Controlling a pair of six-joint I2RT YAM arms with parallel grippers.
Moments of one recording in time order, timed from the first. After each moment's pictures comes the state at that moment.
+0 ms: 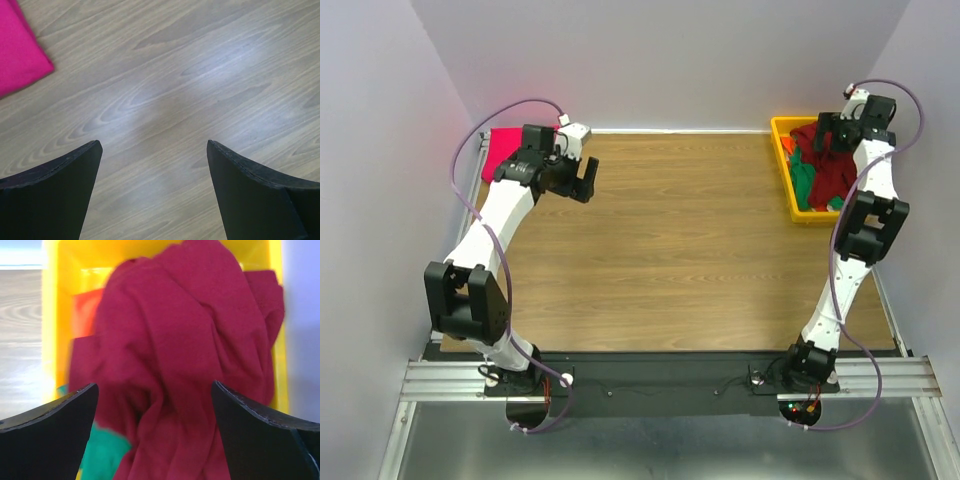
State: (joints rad) left arm -0.21 1.55 1.41 -0.61 0.22 0.17; right arm -0.37 2.36 2.27 -0.52 -0.31 -0.20
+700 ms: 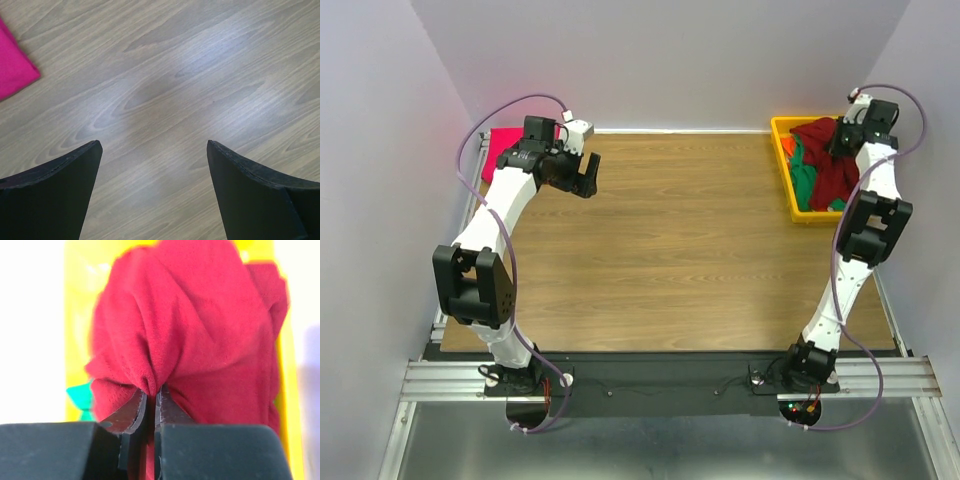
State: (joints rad) left arm -0.18 1.67 1.55 -0.69 0.30 0.20; right arm -0.38 2.39 2.23 -0.48 -0.33 -0.16
